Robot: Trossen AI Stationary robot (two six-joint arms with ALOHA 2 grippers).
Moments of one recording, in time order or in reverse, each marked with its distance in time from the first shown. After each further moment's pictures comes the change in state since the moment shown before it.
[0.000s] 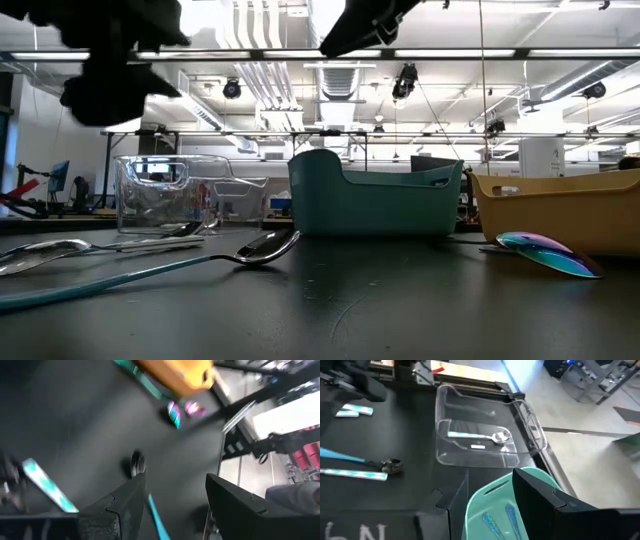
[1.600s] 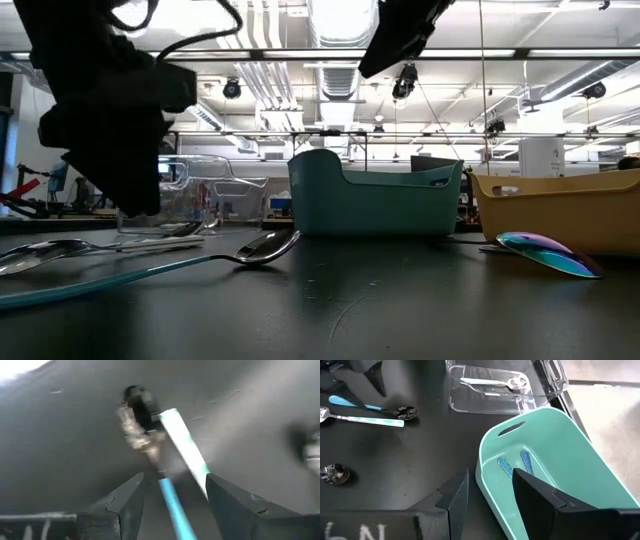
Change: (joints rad) left arm -0.029 0.499 0.343 -0.680 -0.141 -0.190; right arm 0.004 -0.049 0.015 -0.317 -0.083 0.155
